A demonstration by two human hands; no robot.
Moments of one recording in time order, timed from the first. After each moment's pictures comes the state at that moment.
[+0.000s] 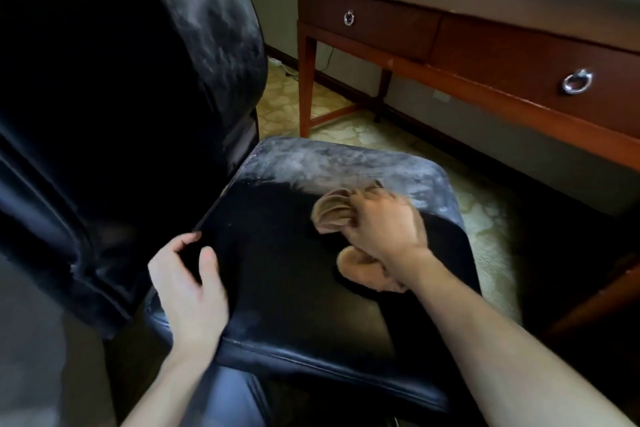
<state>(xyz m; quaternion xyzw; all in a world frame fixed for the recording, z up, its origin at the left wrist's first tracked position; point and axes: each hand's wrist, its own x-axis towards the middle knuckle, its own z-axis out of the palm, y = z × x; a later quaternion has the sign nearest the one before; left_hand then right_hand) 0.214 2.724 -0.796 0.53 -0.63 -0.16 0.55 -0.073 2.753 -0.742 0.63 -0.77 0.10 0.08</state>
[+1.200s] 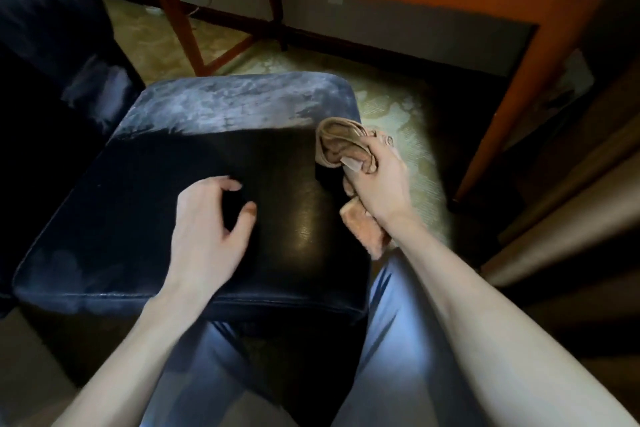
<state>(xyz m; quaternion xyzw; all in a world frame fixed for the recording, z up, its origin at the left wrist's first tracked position) 0.103 2.809 -0.766 0.36 -0.88 -0.18 0.24 -0.142 2.922 -0.803 0.34 -0.80 0.50 -0.04</state>
